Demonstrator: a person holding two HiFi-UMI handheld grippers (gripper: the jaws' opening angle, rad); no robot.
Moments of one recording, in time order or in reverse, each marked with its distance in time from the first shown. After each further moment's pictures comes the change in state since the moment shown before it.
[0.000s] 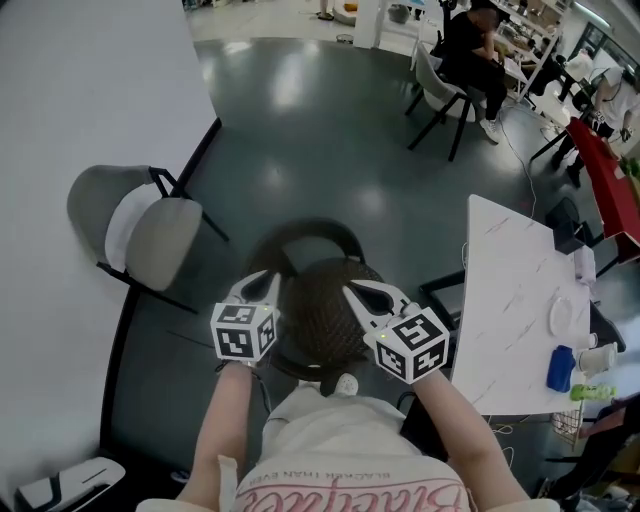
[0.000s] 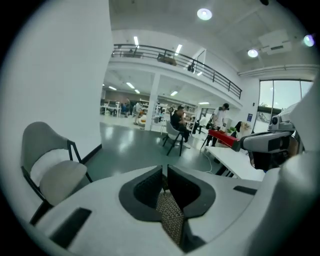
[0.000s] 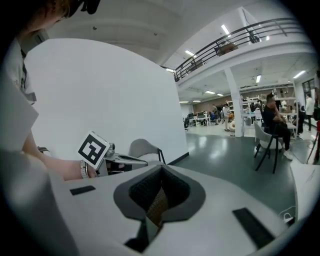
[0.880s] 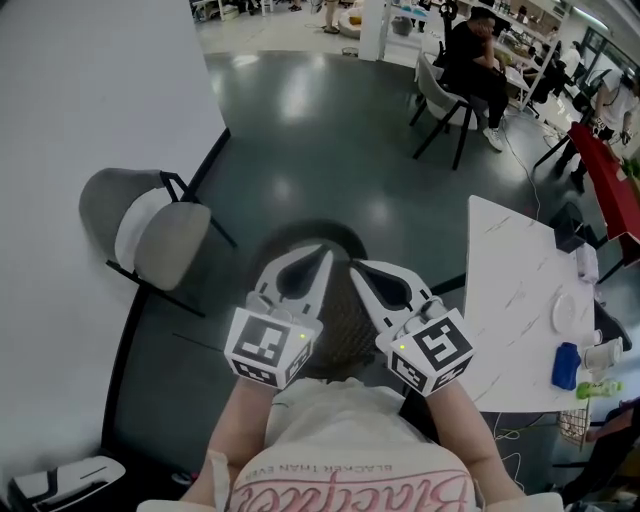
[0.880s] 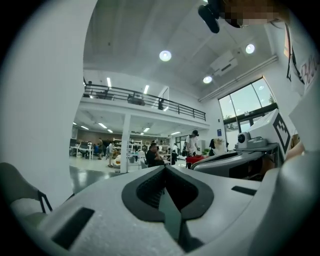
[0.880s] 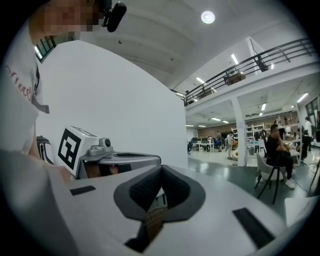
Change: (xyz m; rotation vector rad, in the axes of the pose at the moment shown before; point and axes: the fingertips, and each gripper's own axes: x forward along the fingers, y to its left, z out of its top) left arm -0.086 -0.146 0.124 0.272 -0.451 -0.234; right arm -0.067 0.045 0.084 -0.163 -0.259 0.004
